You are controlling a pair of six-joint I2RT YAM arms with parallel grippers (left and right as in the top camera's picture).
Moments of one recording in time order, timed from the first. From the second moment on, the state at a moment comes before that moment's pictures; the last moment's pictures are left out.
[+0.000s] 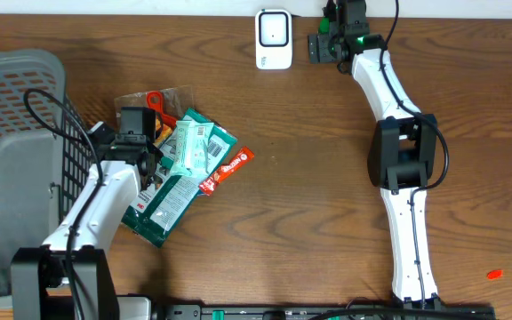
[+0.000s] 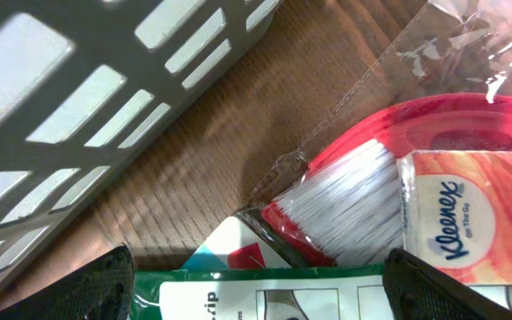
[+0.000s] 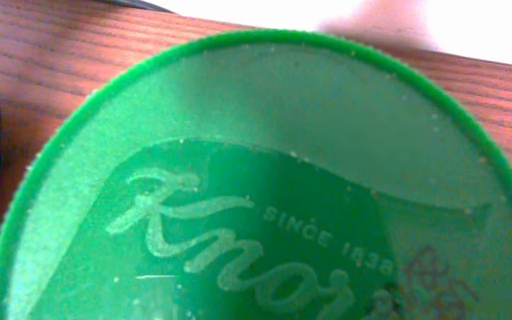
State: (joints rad) left arm -0.03 1.53 0.89 -0.52 -0.40 -0.79; right arm 0.16 2.72 2.43 -0.56 -0.01 0.02
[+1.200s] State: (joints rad) left arm -0.03 1.57 0.89 -0.51 -0.40 -0.79; right arm 0.16 2.71 2.57 -0.68 0.02 0.01
